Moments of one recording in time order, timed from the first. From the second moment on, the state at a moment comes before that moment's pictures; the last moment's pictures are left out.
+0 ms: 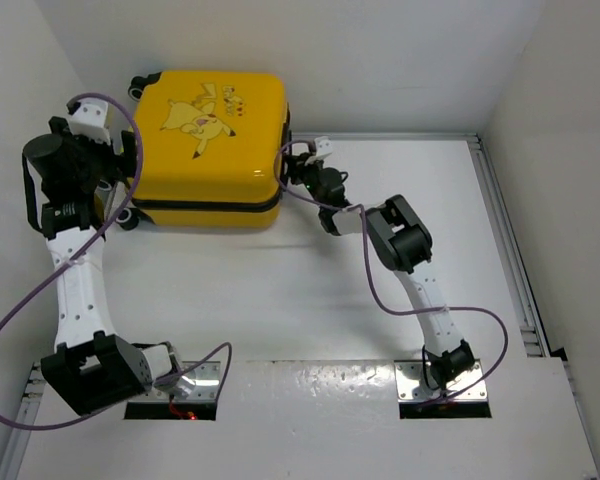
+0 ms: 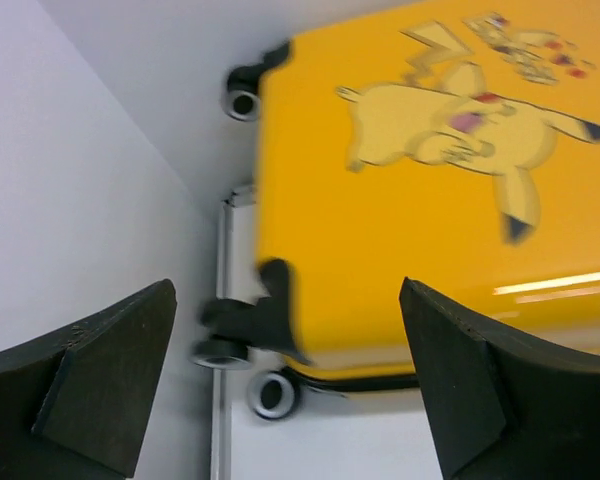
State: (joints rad) left arm 0.39 1.20 1.27 -0.14 0.37 0.27; right arm 0.49 2.50 1.54 1.13 0.00 0.23
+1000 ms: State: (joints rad) left arm -0.46 1.41 0.95 -0.11 -0.02 0.50; right arm 0.54 2.75 1.99 0.97 -0.15 0.33
